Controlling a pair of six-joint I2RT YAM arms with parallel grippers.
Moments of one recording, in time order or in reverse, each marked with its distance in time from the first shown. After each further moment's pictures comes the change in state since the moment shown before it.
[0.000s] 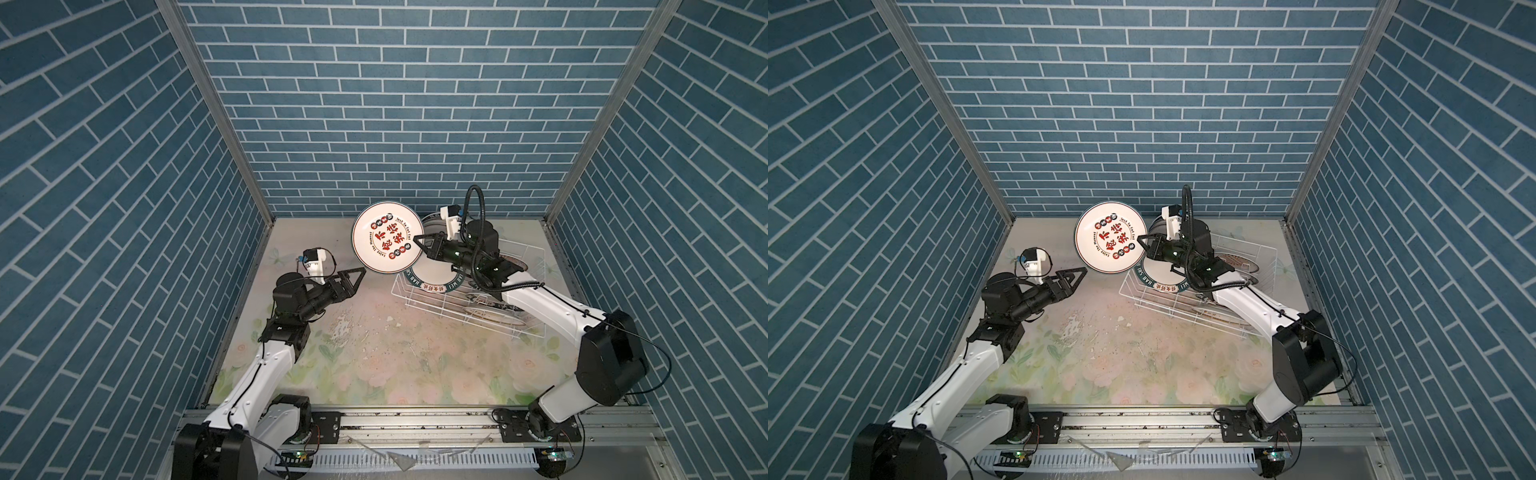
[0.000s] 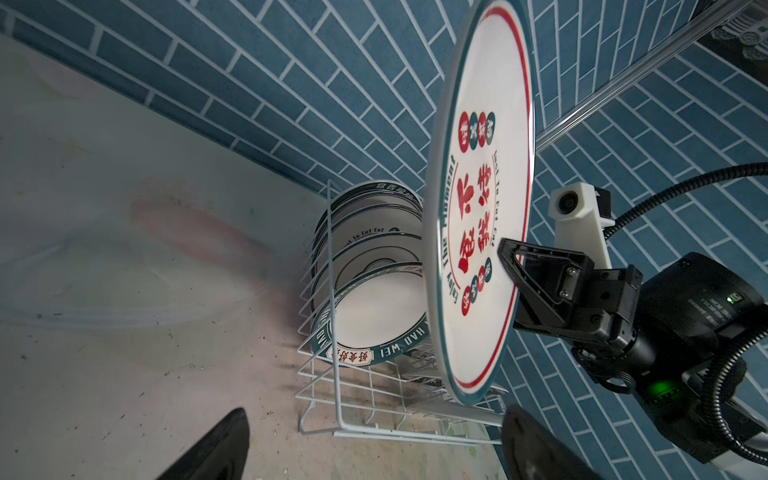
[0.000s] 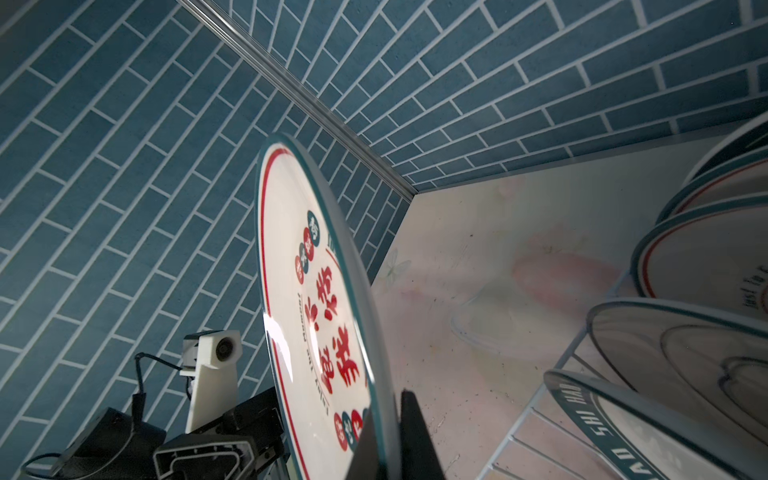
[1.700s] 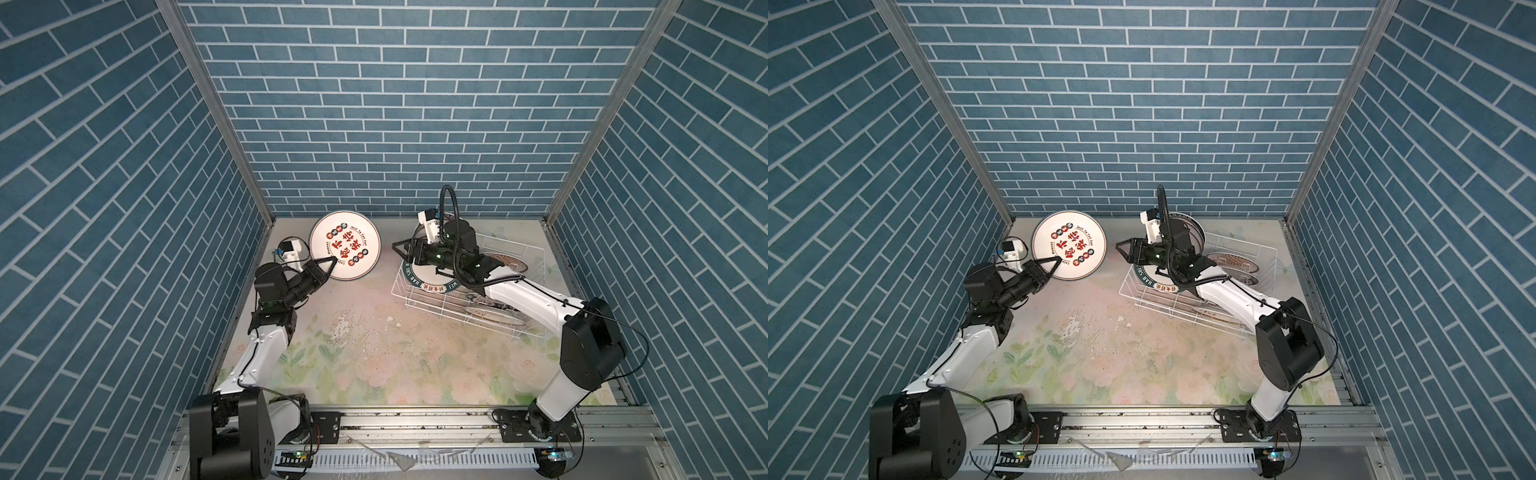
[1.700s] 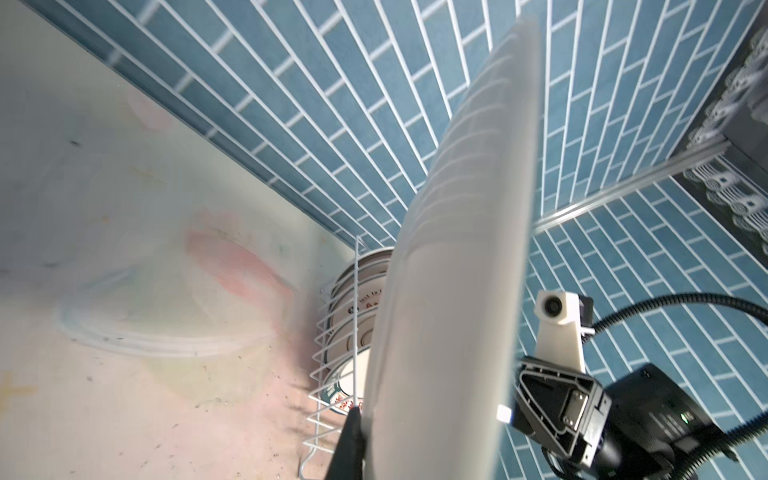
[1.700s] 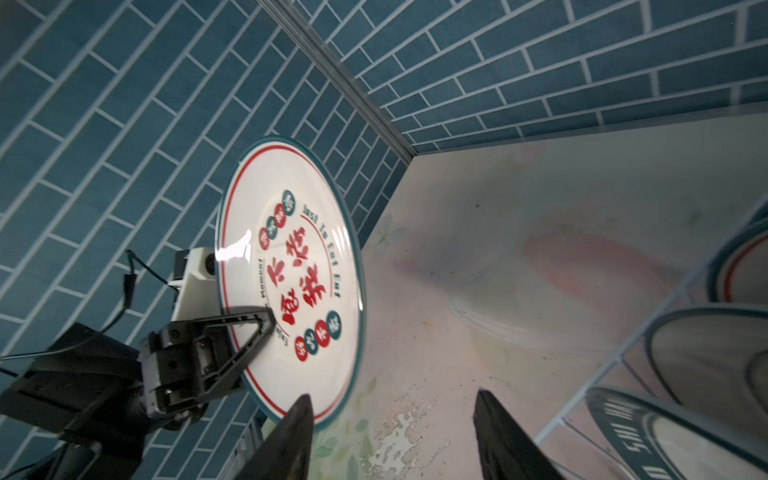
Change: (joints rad) left arm 0.261 0.127 0.073 0.074 0.124 -0.170; right arm 0.072 0.093 0.119 -0.170 0.062 -0.179
